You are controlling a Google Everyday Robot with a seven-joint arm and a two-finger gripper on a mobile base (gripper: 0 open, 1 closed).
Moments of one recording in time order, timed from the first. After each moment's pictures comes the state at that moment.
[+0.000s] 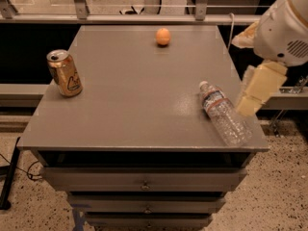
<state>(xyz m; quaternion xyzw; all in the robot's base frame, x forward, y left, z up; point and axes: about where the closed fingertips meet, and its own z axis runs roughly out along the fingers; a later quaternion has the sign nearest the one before) 0.450 -0.166 0.974 -0.62 0.75 0.03 0.21</state>
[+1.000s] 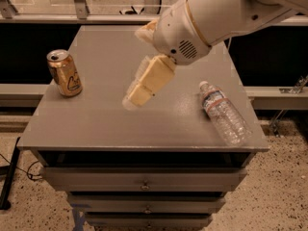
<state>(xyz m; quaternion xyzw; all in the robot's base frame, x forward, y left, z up) 0.468 0.036 0.990 -0.64 0.64 0.23 0.36</state>
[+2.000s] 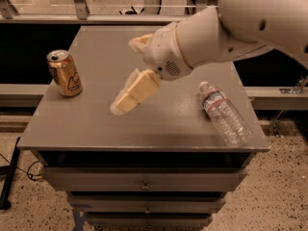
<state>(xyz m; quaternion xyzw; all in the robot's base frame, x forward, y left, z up) 0.487 0.060 0.959 -0.61 0.63 0.26 0.41</state>
